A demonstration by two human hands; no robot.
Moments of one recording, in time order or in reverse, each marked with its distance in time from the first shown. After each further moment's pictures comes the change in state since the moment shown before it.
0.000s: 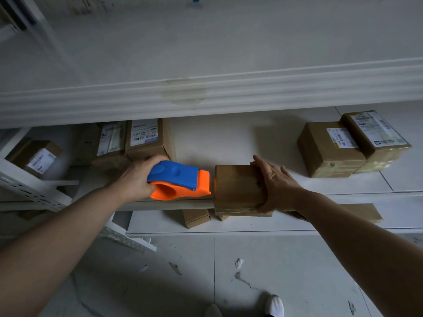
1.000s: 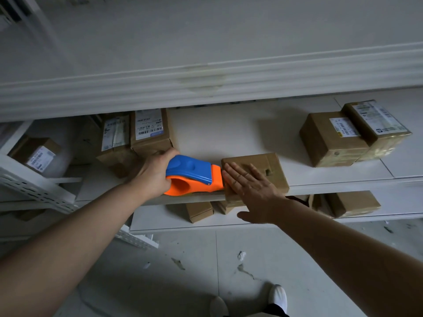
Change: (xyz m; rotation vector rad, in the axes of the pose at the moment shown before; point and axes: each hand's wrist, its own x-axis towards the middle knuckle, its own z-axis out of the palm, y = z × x) left_hand -0.001 0.011 0.011 0.078 0.078 0.009; right_hand -0.002 -0.064 0.044 -0.448 0.080 -0.290
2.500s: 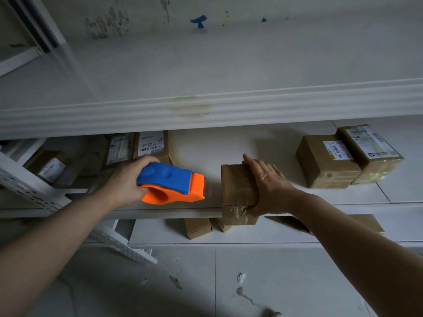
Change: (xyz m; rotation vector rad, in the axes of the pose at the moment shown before) left_hand -0.019 -0.015 -0.042 -0.077 0.079 -0.005; right_hand -0.011 0.050 -0.059 0.384 0.027 0.221
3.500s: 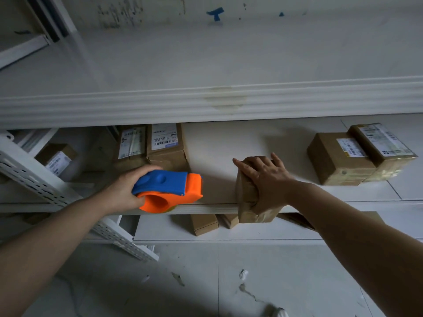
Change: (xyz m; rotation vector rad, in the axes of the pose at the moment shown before) left_hand -0.022 -0.057 -0.006 -0.219 -0.143 0.089; right_hand 0.028 -0.038 0.007 -0.419 -0.143 -0.031
